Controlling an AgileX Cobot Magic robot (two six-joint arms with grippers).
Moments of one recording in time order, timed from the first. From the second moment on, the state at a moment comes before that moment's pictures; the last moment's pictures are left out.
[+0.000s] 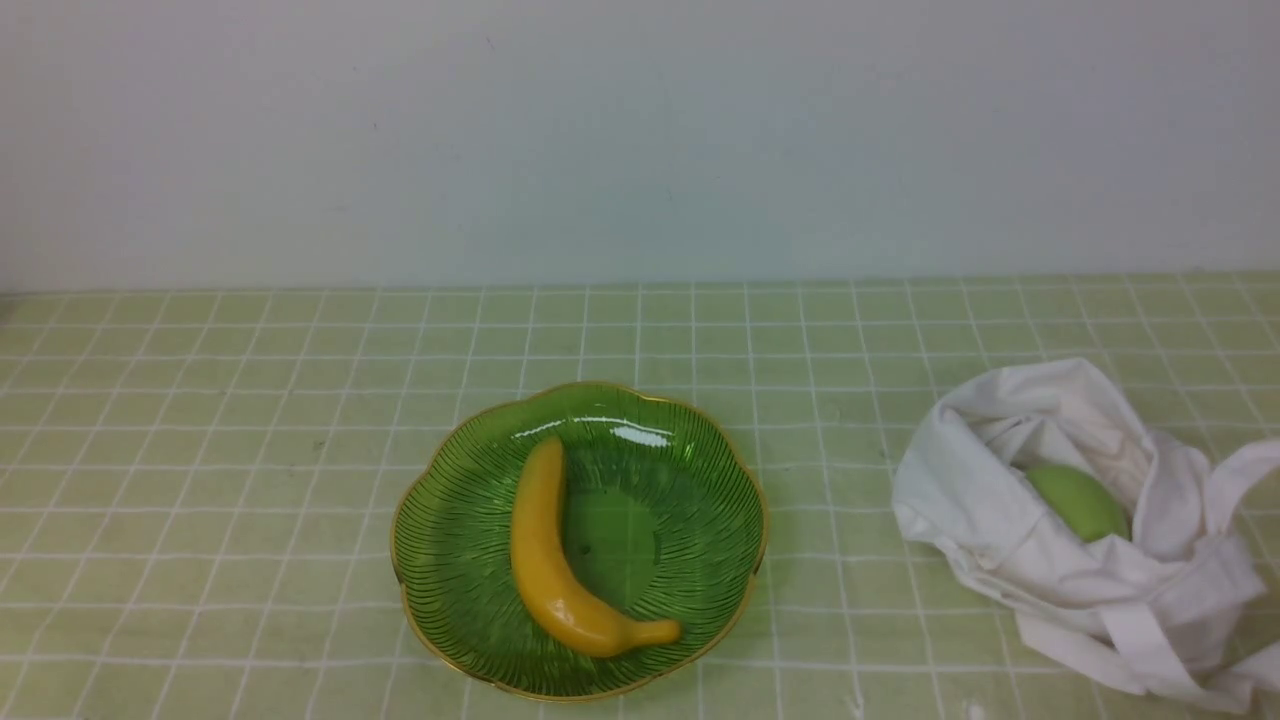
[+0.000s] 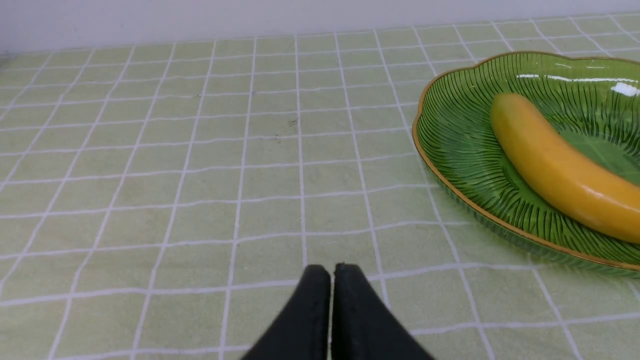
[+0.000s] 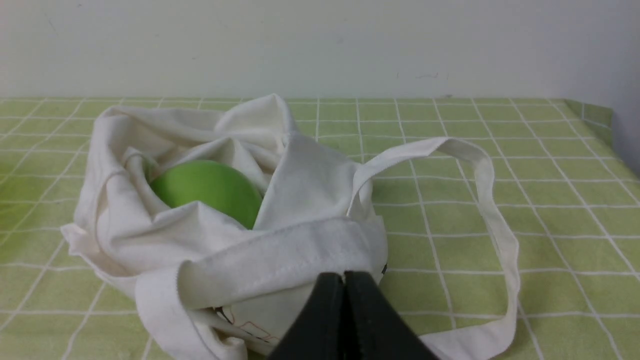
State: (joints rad) right arm -0.06 -0.02 0.02 -0.02 0.39 0.00; left arm -0.04 -0.01 0.03 -0.10 0.38 0.12
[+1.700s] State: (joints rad) right arm 0.12 1.46 -1.13 0.22 1.01 -0.21; left arm -0.04 -0.01 0.03 -0.10 0.38 0.12
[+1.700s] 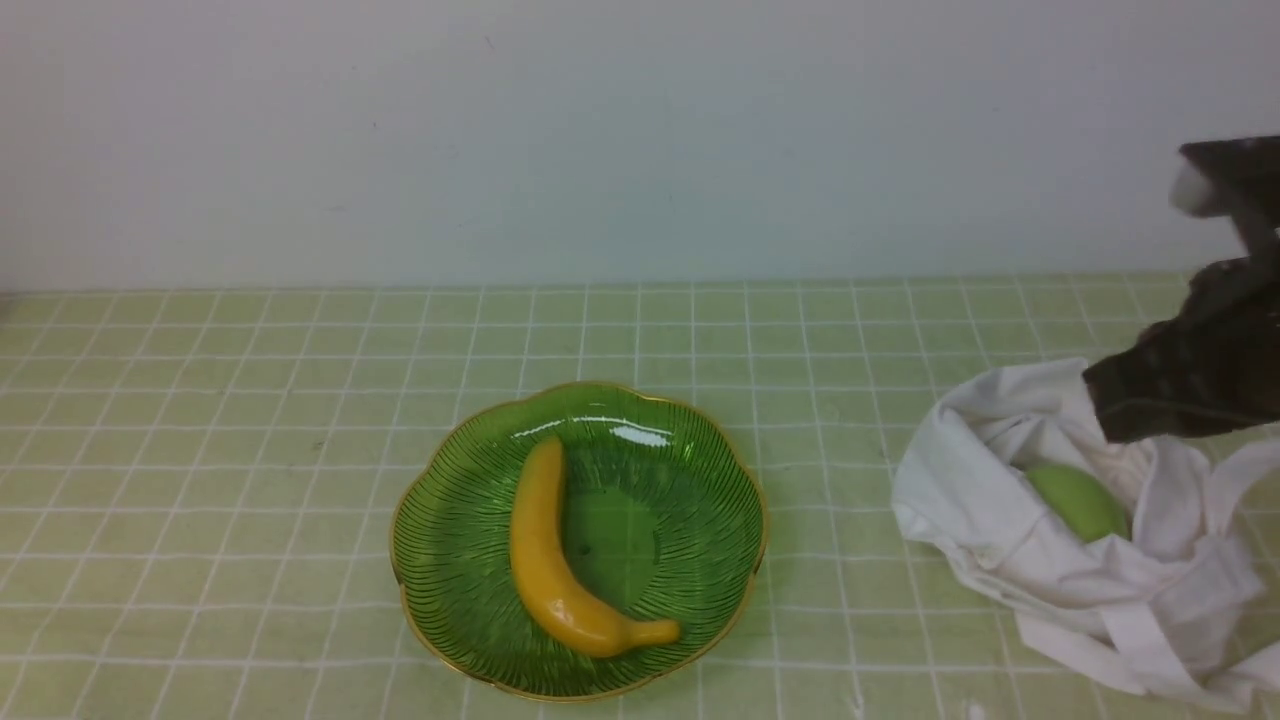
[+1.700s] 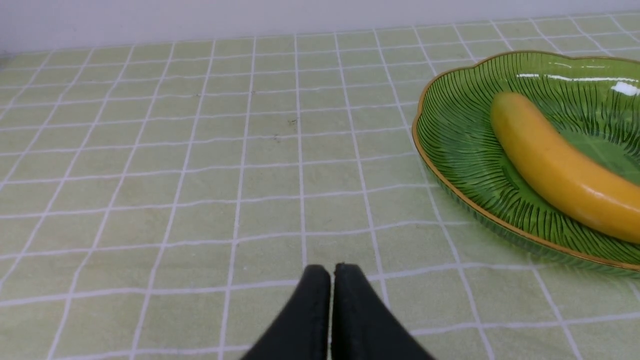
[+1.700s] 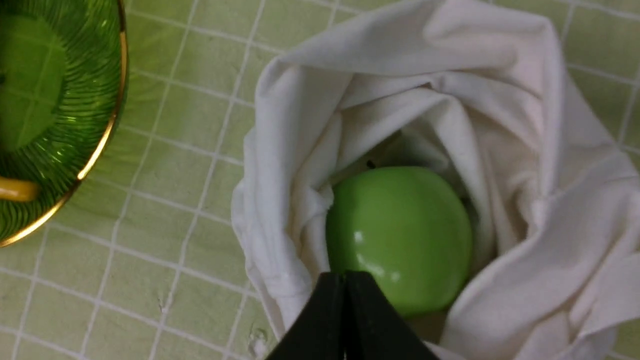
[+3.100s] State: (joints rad) right arm 0.16 1.75 -1.15 0.08 0.97 0.05; left arm -0.04 -0.01 0.03 -0.10 0.38 0.12
